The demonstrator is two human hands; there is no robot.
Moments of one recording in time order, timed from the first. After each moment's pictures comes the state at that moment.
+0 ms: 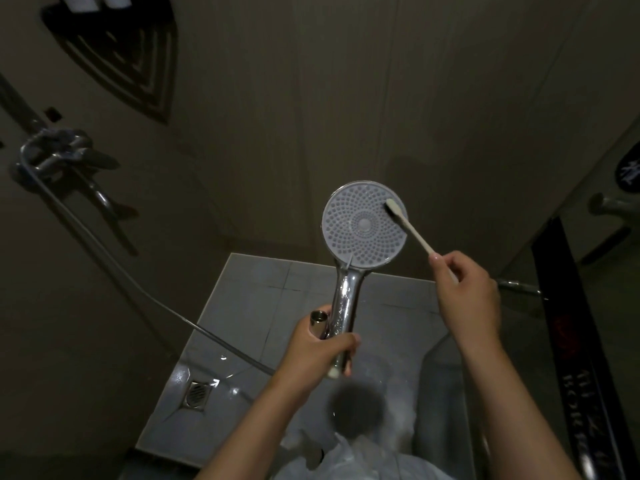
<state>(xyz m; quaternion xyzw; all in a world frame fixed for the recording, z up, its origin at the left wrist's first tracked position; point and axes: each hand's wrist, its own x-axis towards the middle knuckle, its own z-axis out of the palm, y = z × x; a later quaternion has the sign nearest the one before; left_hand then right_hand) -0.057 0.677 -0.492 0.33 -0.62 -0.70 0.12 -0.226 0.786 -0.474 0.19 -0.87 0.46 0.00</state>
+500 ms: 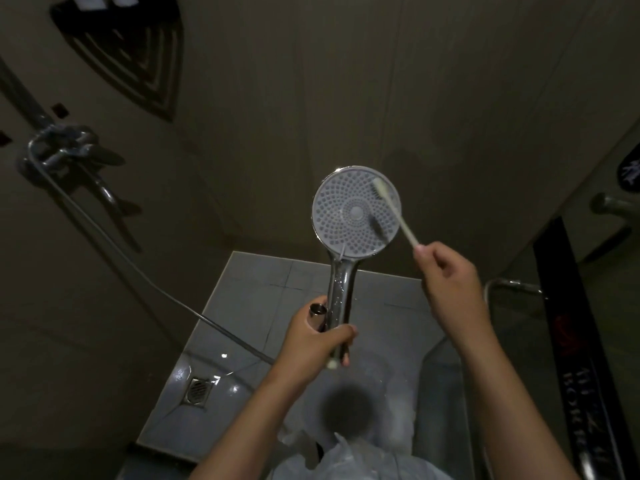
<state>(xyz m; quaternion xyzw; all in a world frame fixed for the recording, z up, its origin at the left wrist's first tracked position) -0.056 0.671 -0.496 0.32 -0.65 -0.68 0.16 -0.214 0.776 -0.463 0.28 -0.74 0.60 -0.12</state>
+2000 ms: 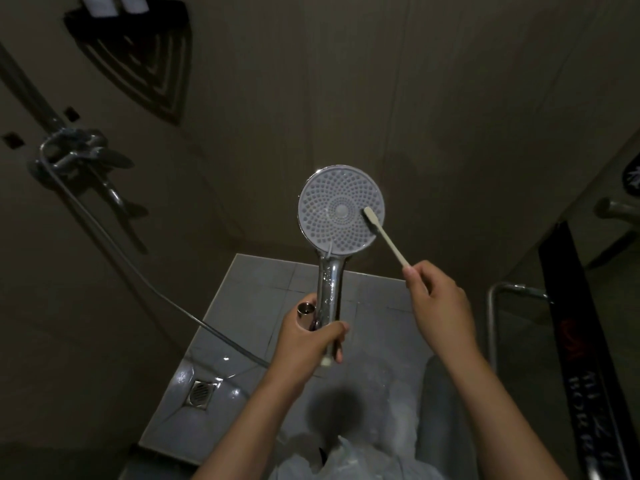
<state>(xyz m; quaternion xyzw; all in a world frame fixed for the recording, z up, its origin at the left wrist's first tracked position) -0.043 0.667 -0.491 0.34 -0.63 -0.67 0.20 -0.192 0.772 -0.473 0.27 -0.87 0.41 -0.06</state>
